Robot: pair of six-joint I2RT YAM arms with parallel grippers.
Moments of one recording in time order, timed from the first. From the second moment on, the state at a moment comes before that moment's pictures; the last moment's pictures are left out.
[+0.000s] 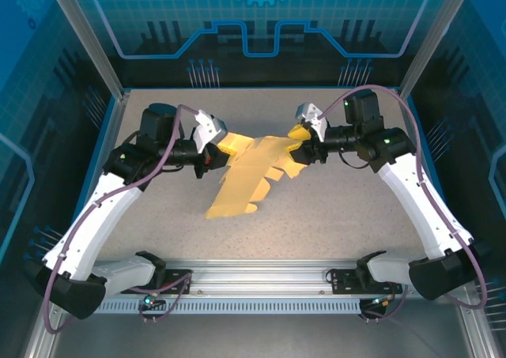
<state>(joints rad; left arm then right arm) -0.37 1.14 1.29 -0.73 0.73 0.30 0.35 1.26 1.40 -0.78 -0.79 -0.48</state>
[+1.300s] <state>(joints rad) -0.32 1.20 1.29 -0.67 0.81 0.07 0.48 1.14 1.24 -0.52 -0.52 -0.51</state>
